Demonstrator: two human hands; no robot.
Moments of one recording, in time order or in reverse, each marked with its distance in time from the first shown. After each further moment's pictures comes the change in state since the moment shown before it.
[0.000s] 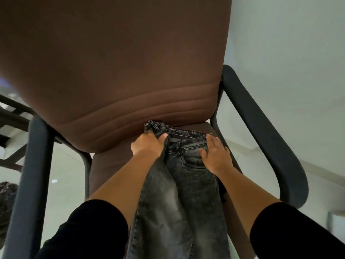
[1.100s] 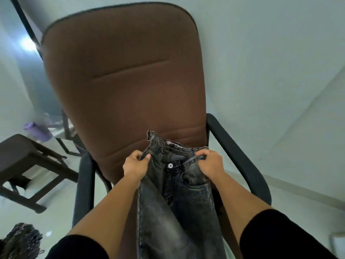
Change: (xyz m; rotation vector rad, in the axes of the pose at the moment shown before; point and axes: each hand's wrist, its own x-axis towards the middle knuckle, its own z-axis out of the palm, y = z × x) left_hand -0.114 -0.058 -0.107 -0.889 0.226 -0.014; right_hand -0.108 -0.072 -0.127 0.627 0.236 0.080
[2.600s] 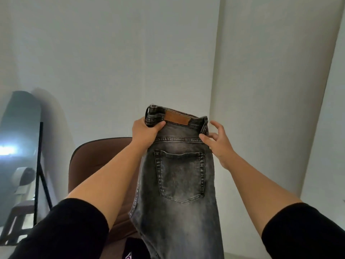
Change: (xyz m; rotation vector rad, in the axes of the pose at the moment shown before) left_hand -0.414 0.221 -0.205 -0.577 0.012 1.017; right_hand -0.433 -0.126 -0.311 0.530 0.438 -0.627
